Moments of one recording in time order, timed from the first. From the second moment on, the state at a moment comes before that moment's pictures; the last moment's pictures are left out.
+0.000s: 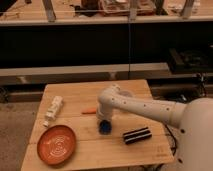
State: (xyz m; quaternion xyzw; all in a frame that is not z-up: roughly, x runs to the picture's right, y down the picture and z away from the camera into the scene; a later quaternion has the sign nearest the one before) arm -0.013 0.197 0.848 -0.15 -0.32 -0.68 0.64
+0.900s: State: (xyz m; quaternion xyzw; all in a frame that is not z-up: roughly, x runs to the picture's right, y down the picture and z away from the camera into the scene) arm 0.003 0.232 0.827 -0.16 -0.30 -0.68 0.64
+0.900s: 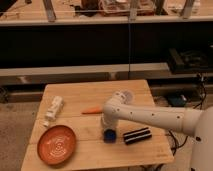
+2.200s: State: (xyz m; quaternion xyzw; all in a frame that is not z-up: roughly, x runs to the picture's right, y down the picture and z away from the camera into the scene) arm -0.127 0.268 0.731 -0.14 -0.32 -0.74 0.58
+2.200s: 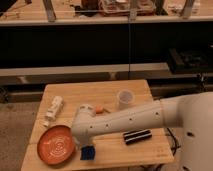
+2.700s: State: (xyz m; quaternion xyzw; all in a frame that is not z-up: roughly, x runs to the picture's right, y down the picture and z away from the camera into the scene) arm -0.146 0.214 0.776 -0.12 -0.30 -0.74 0.59
